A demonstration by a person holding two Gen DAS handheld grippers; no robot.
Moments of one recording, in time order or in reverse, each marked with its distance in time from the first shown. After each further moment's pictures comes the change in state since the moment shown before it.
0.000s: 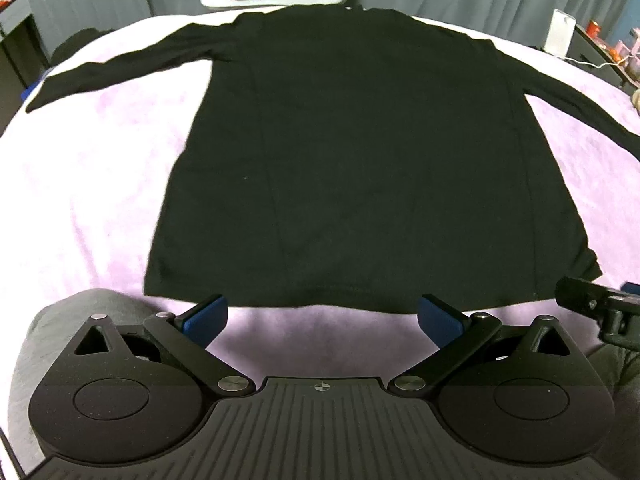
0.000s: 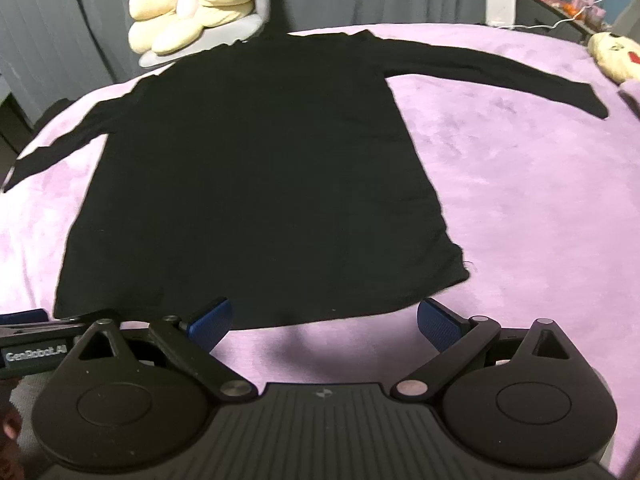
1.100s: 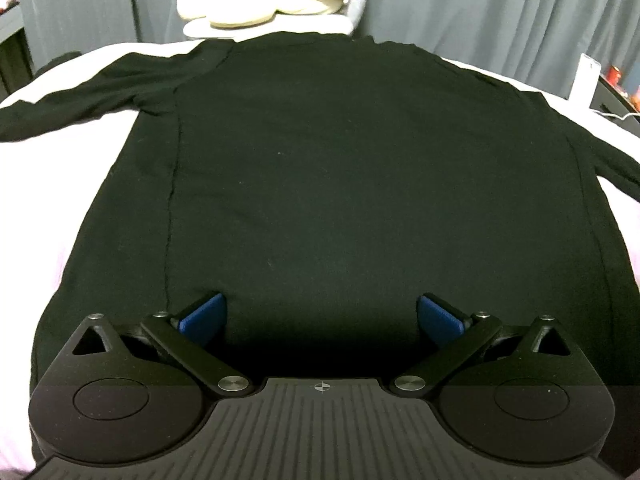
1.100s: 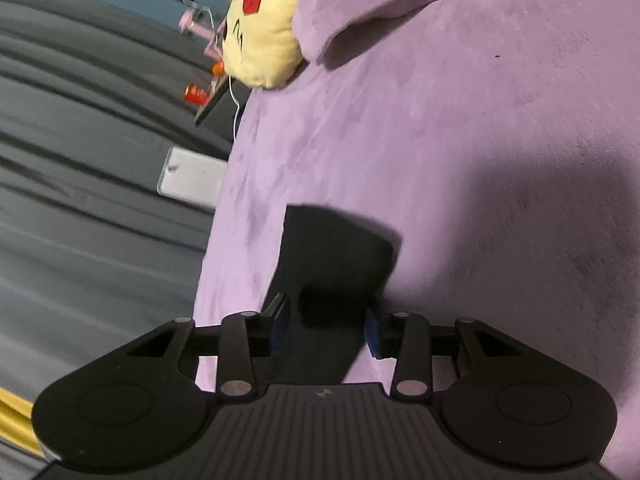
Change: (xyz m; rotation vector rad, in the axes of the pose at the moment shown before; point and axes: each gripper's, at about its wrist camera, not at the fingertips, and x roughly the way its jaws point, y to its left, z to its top) left arm 0.141 -0.010 0.100 -0.058 -0.148 -0.002; right arm 0.156 -0.442 0.160 1.223 -0.535 0.001
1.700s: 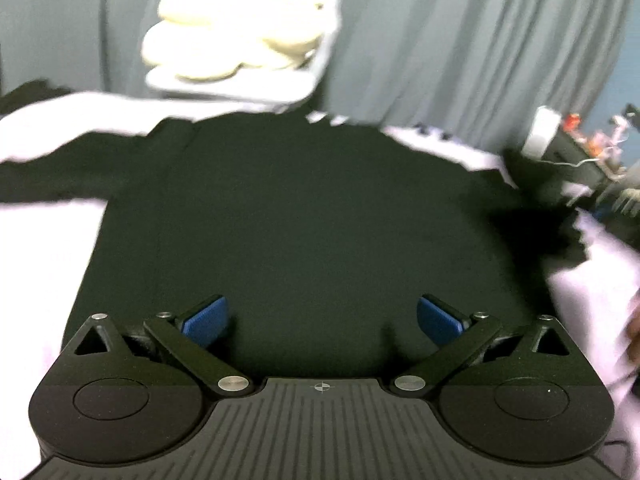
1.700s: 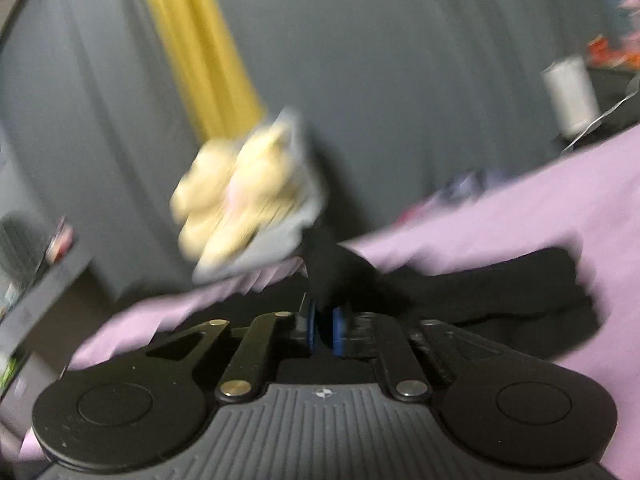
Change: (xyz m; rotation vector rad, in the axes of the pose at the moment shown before) left arm -0.025 -0.004 0.072 0.007 -0.129 -0.178; right arm -0.087 0.170 -0.309 -0.988 0.415 0.527
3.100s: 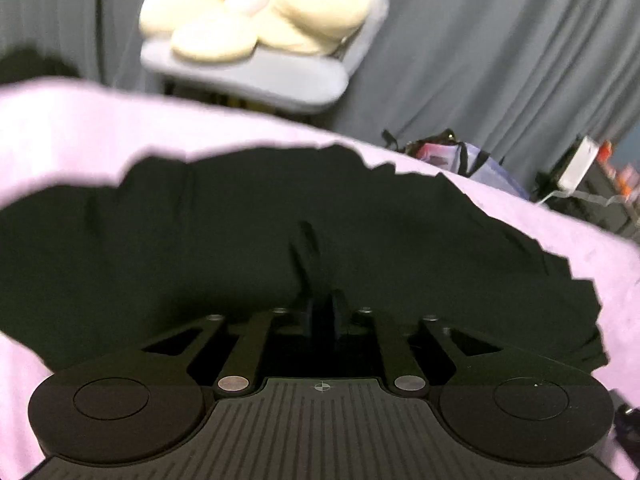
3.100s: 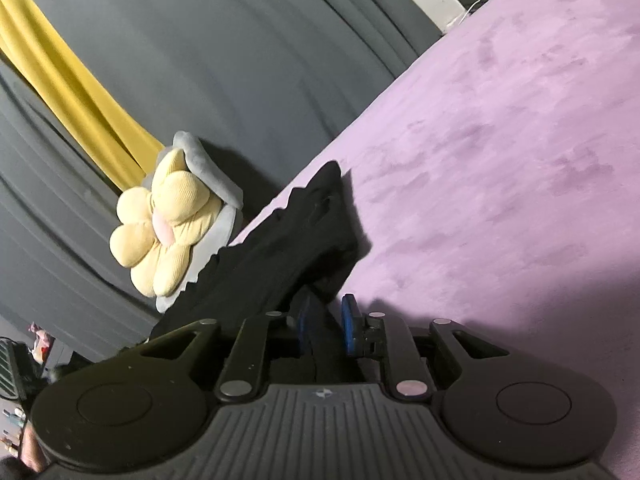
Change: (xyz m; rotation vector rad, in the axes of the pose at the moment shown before) left arm 0.134 0.067 0.089 -0.154 0.118 -0.026; right arm -0.032 -0.068 -0.055 0.405 -0.078 -0.164
